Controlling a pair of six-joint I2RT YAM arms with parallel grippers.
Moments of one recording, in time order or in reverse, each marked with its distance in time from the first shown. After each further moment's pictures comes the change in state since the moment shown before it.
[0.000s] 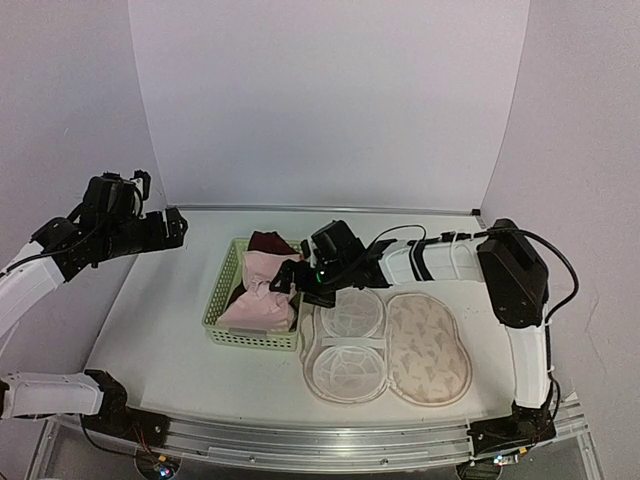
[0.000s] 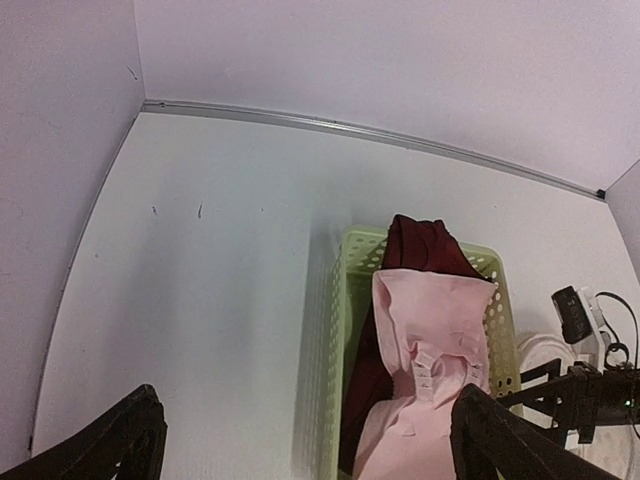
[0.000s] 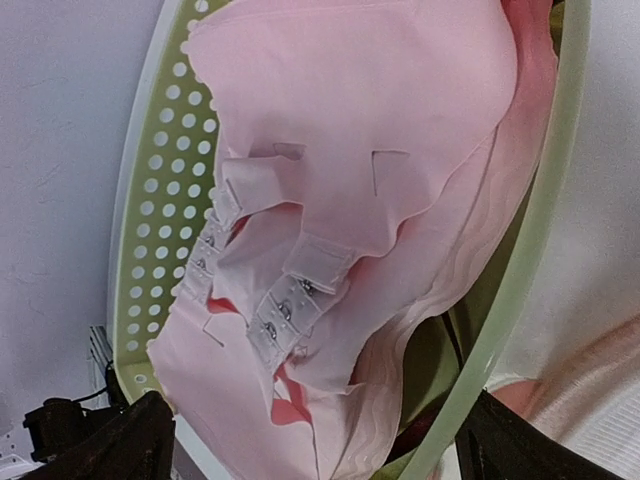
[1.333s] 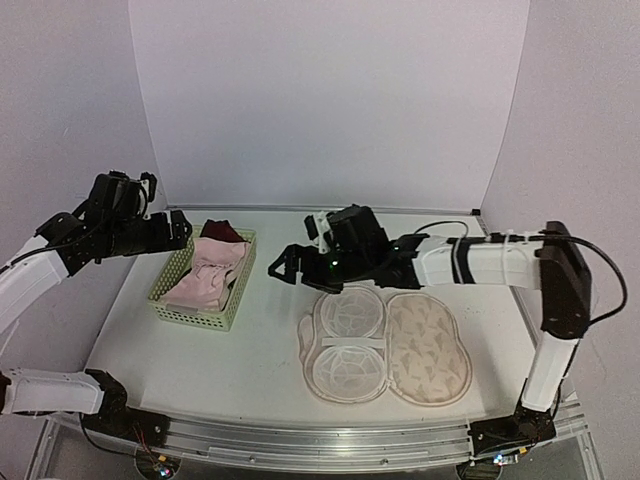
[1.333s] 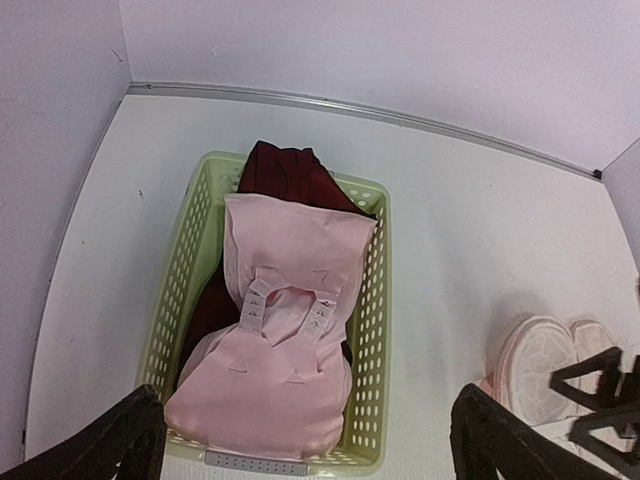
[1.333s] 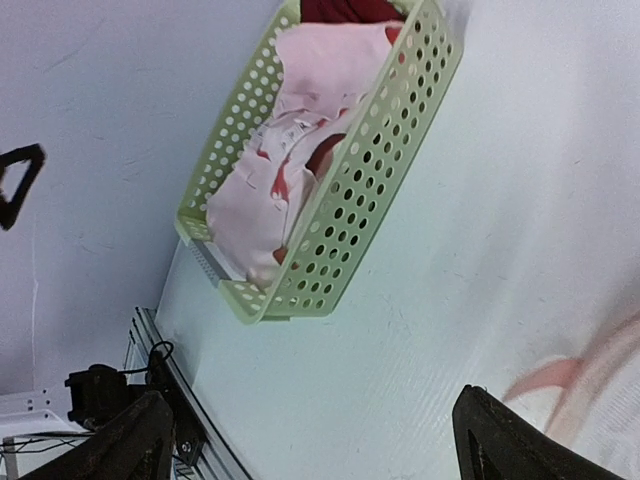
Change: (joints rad) left arm 0.002 0.029 0.021 -0.036 0.045 -0.003; right arm 0.054 -0.172 -0.081 0.084 0.039 -0.050
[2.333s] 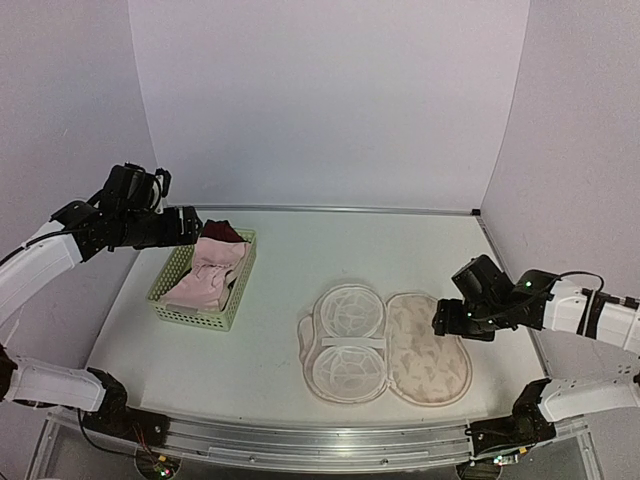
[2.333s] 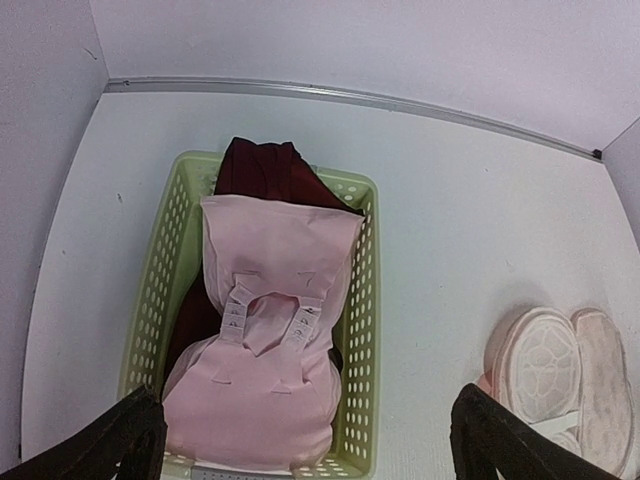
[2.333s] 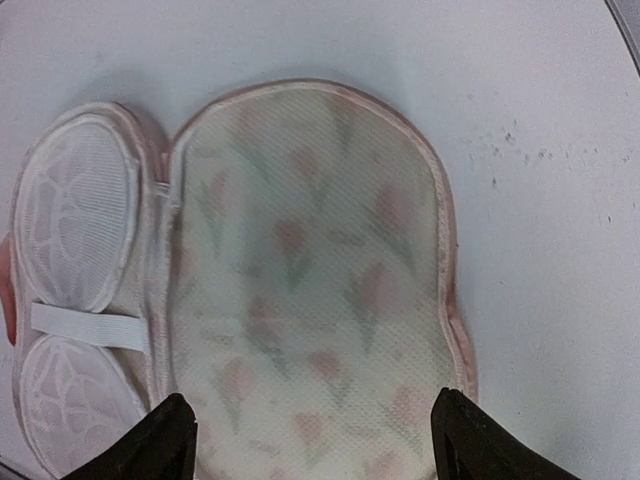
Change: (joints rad) left arm 0.000 0.118 0.066 0.012 0.038 0.026; right arm -0.211 -0.858 -0.710 -0.651 0.495 -0.029
